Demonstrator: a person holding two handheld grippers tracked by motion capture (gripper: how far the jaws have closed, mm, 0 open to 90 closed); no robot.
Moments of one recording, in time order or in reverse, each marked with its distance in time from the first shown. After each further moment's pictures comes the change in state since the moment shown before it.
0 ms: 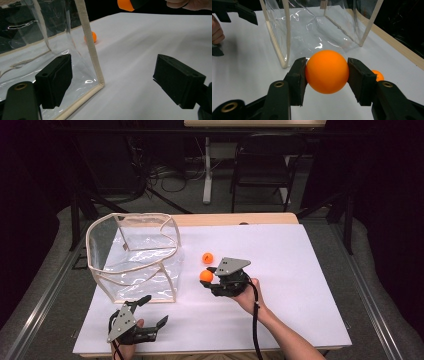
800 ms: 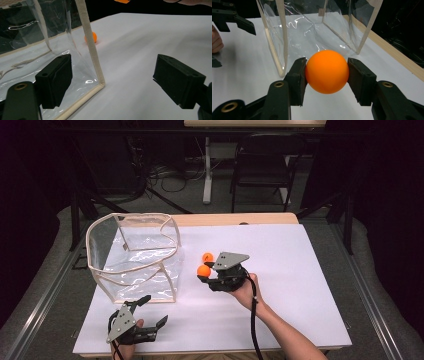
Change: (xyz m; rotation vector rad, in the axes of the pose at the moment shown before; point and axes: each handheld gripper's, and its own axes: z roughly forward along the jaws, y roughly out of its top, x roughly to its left) left arm 0.001 0.000 -0.001 -0.002 0.003 -0.004; right arm -0.005 0.015 0.001 -0.023 -0.003 -0.006
